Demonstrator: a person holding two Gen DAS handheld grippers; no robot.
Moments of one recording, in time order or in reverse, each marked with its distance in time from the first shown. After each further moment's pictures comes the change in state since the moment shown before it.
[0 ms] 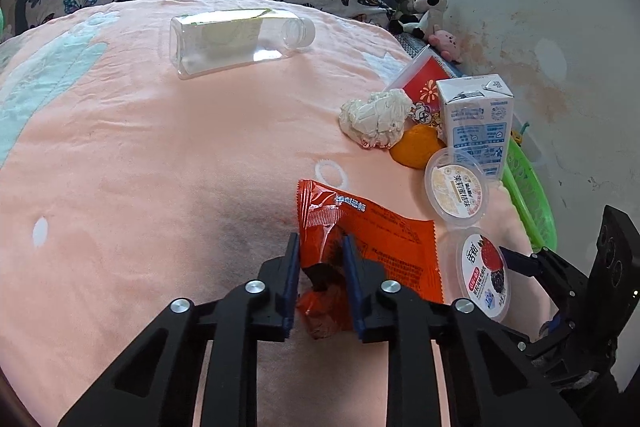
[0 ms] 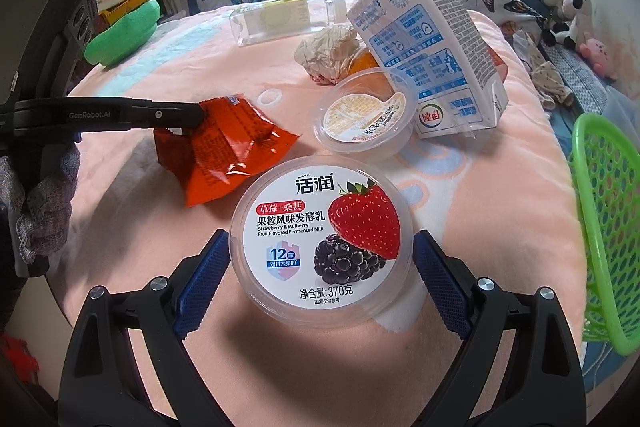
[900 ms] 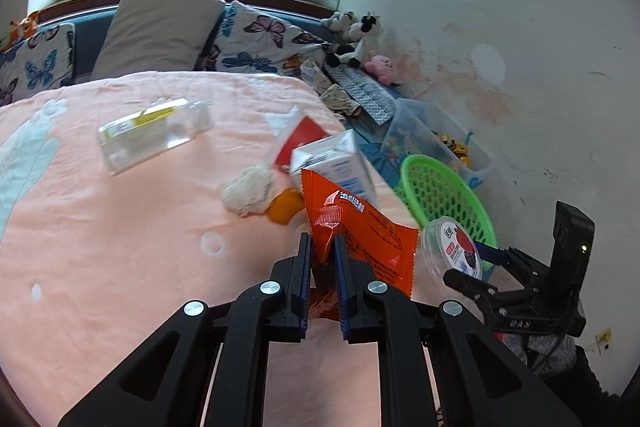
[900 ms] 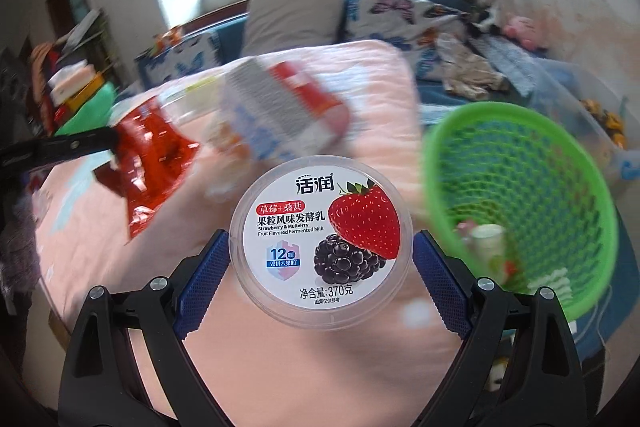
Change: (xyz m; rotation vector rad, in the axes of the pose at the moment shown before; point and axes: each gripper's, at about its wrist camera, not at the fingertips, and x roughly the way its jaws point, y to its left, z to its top) left arm -0.052 -0.104 0.030 0.147 -0.121 -0.116; right arm -0.090 -0.094 -0.013 0.233 -0.152 -0.119
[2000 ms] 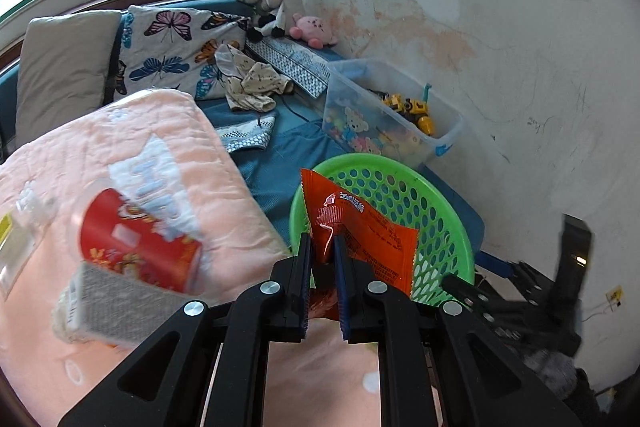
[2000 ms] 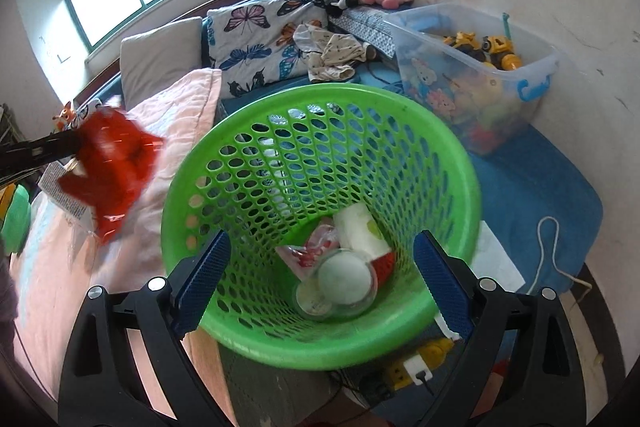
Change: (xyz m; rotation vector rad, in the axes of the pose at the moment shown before) left arm 0.155 -0.158 0.073 0.222 0.141 -0.073; right arm -0.028 -0.171 -0.017 0.323 -0.030 -0.246
